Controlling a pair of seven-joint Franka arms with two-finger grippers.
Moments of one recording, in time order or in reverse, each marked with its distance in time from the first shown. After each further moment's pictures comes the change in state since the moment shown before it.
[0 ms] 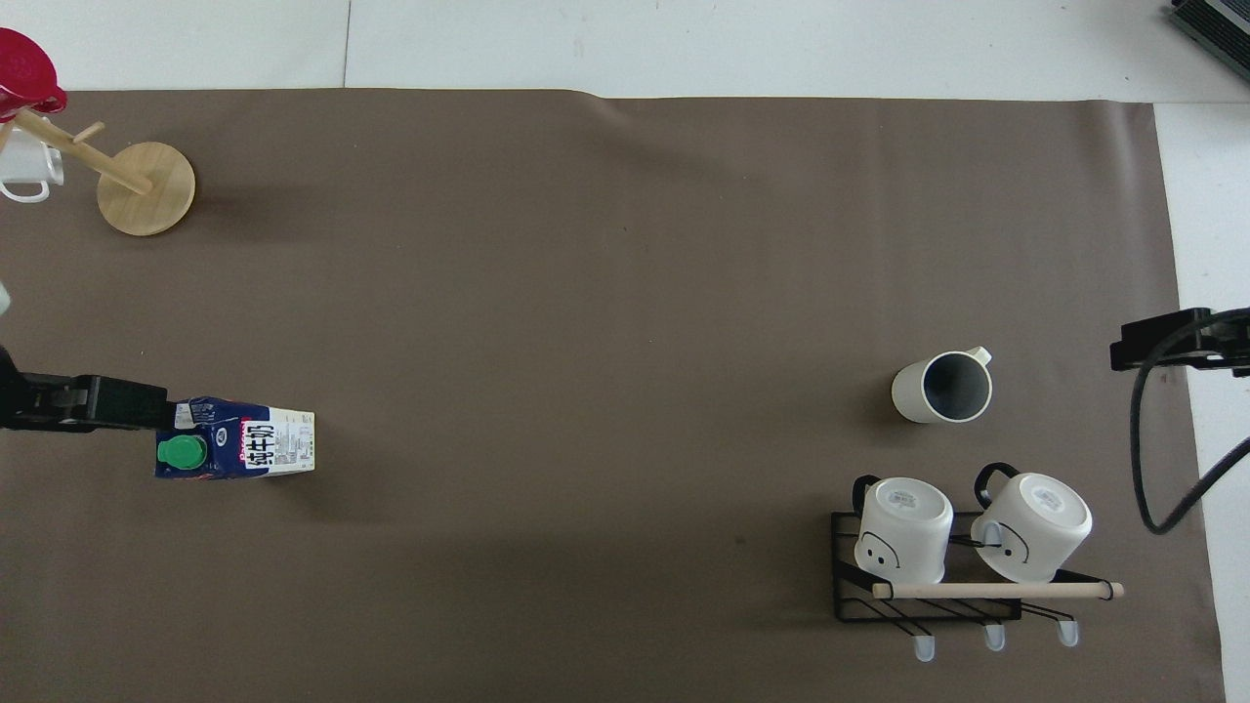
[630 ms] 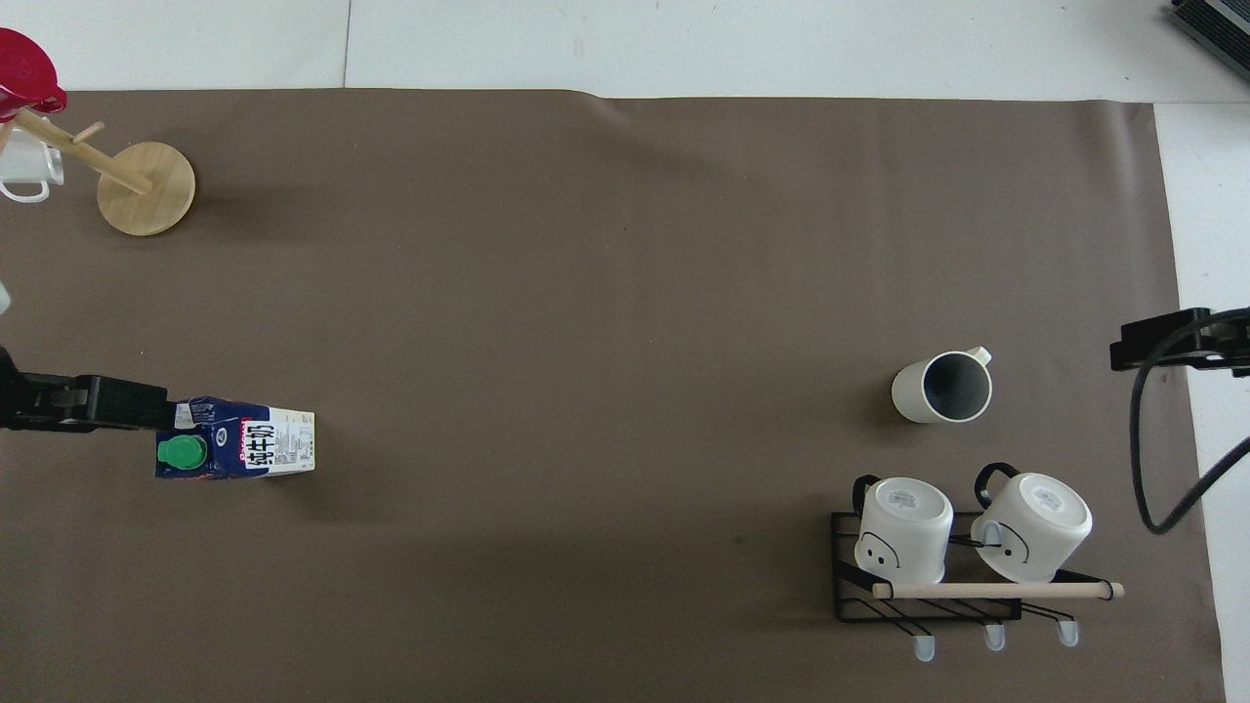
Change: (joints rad) left arm 0.000 0.000 0.000 0.000 0.000 0.000 0.000; right arm 0.000 0.000 0.000 -0.001 0.000 0.000 0.000
